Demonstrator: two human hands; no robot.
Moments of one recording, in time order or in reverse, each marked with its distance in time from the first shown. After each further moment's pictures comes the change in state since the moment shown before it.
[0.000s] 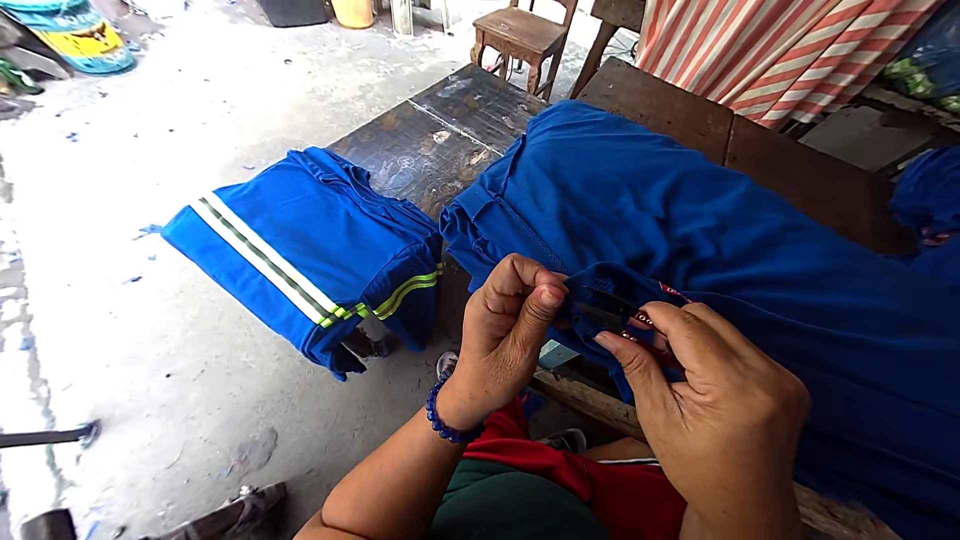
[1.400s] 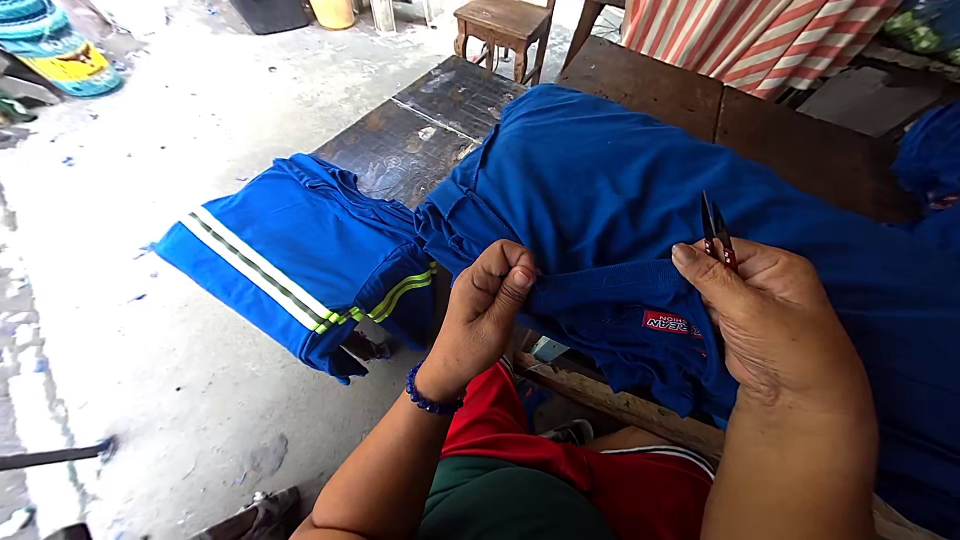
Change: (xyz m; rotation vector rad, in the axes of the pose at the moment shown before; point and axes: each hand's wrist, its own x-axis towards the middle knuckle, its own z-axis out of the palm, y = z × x) left_hand 0.012 -0.015 -0.014 0.199 -0.165 -0.091; right_hand 0.026 0.076 -0.002 0.829 -0.163 0.522
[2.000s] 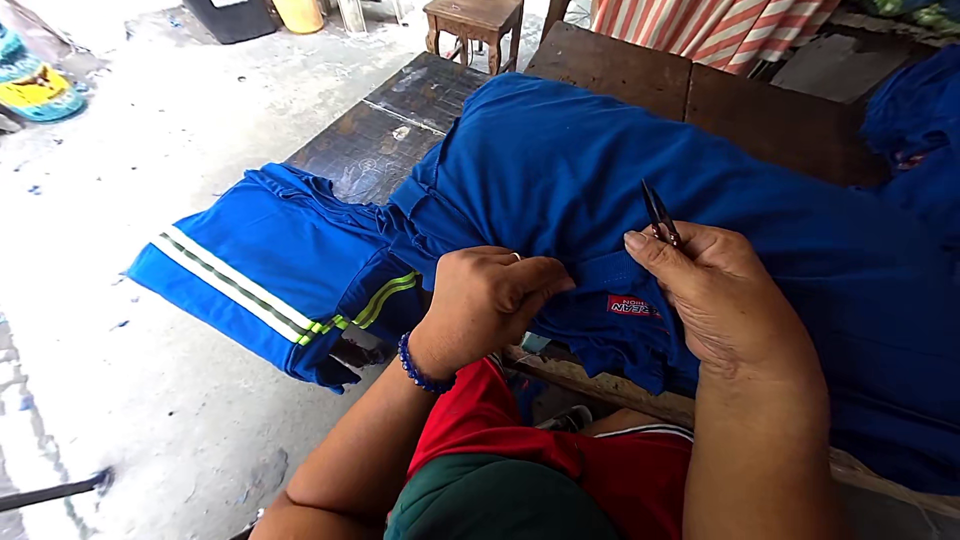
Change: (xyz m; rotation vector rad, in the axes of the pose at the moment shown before) left_hand 0.026 -0.003 0.012 0.736 -0.235 0.404; right_hand -0.002 0.005 -0.002 0.062 -0.044 0.064
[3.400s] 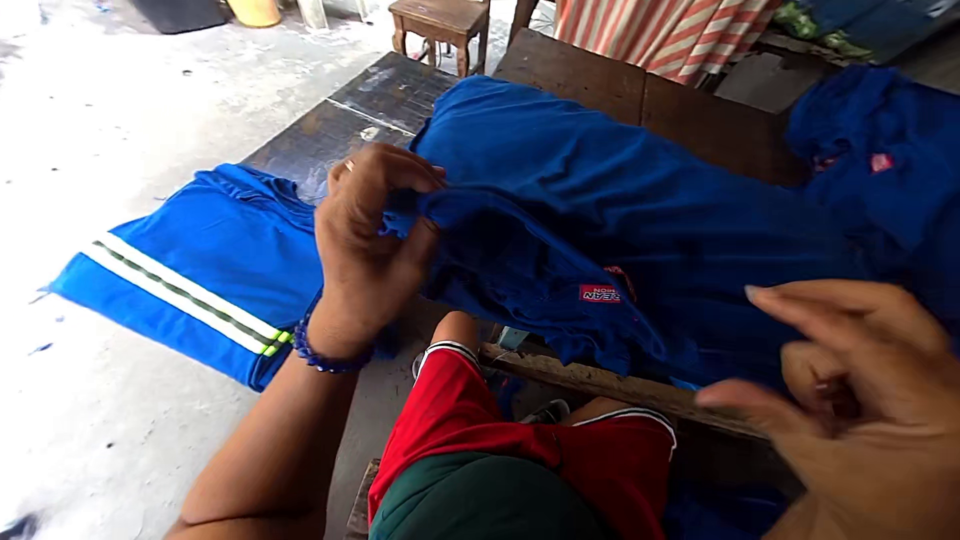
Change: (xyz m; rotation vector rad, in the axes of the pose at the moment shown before) left_hand 0.012 -0.032 -0.051 -0.172 0.257 0.020; right_hand -0.096 -0.015 -0.068 -0.651 0.189 -0.490
